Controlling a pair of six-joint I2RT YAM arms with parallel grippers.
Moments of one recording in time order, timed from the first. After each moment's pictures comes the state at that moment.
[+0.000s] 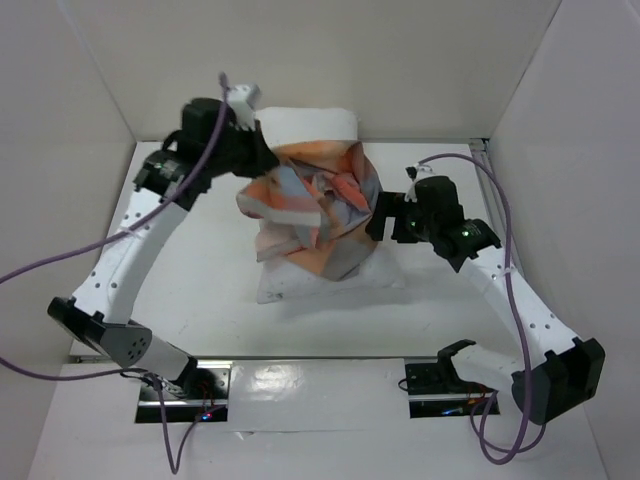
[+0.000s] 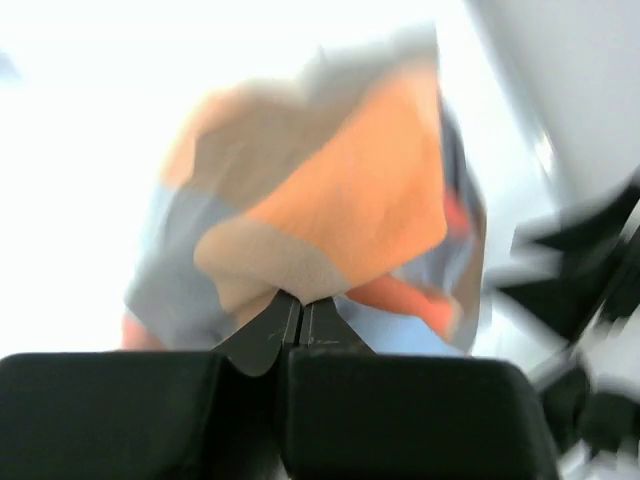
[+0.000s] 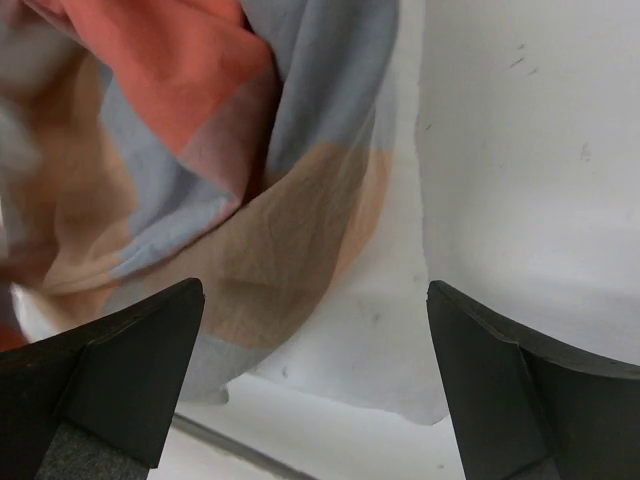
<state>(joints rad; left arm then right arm) -0.49 1.48 1.75 -0.80 0.11 -0.32 0.37 1.12 1.07 -0.59 -0.07 0.41</state>
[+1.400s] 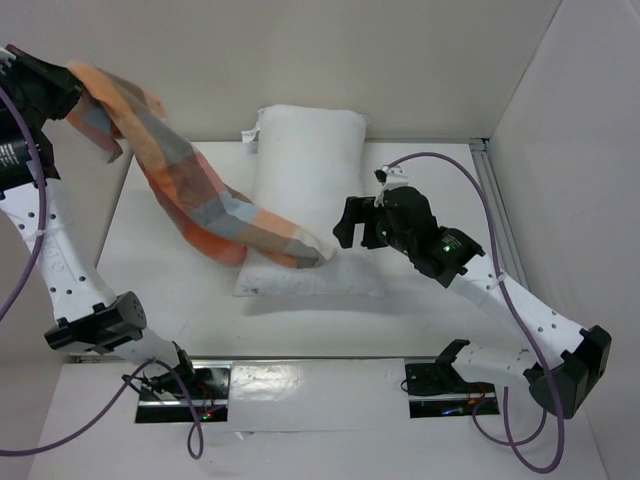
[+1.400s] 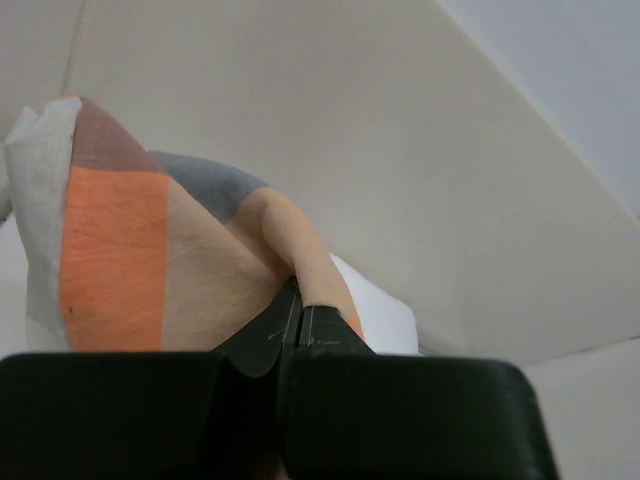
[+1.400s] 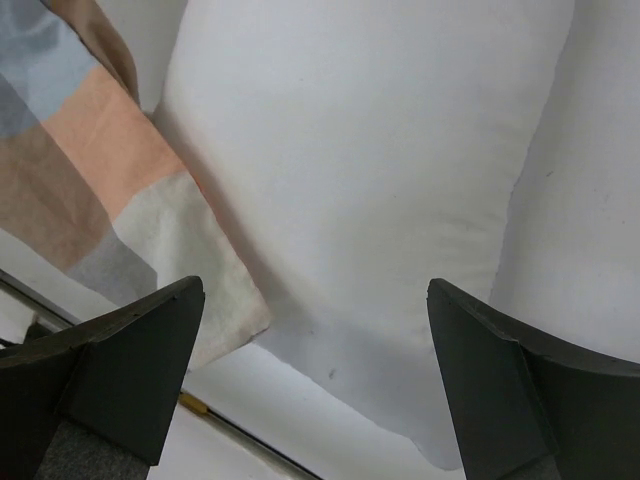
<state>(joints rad) 0.48 1.56 2.27 -0.74 0.36 -0.64 0.70 1.11 1.09 -0.48 0.12 0.49</state>
